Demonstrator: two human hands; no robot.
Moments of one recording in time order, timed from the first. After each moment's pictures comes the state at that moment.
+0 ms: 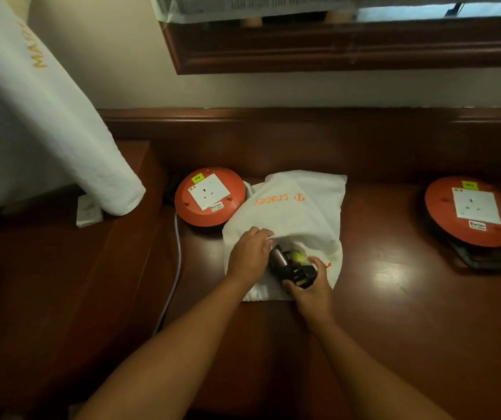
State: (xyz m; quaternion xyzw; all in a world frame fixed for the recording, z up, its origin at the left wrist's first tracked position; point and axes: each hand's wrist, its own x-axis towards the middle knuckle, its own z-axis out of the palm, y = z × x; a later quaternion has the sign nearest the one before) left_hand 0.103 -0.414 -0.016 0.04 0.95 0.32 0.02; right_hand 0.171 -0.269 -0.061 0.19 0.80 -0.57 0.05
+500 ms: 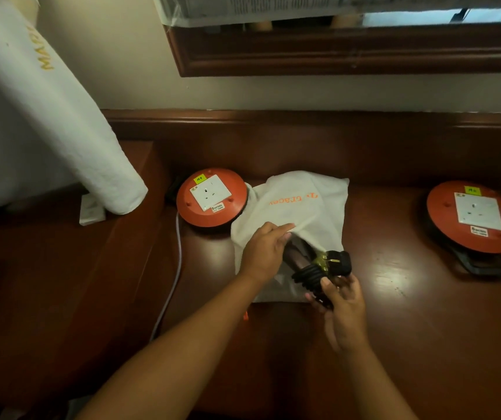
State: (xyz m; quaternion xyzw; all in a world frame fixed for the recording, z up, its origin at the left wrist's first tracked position) left_hand 0.105 -0.387 0.000 0.06 0.90 0.43 0.01; right_hand 0.196 -0.237 -0.017 0.27 0.44 -0.86 0.01
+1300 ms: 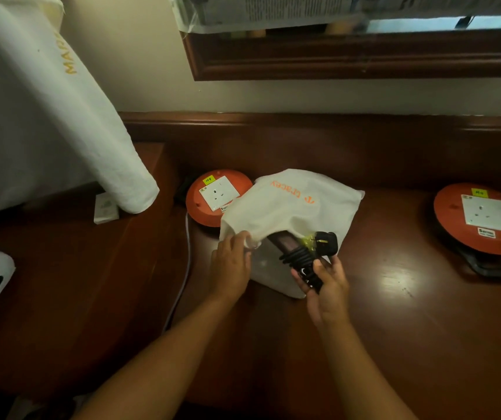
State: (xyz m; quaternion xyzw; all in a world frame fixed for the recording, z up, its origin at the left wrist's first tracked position) left_hand 0.142 -0.456 0.001 -0.01 0.97 0.22 -0.03; right_hand 0.165 -0.280 -0.007 0.31 0.35 -0.88 0.01
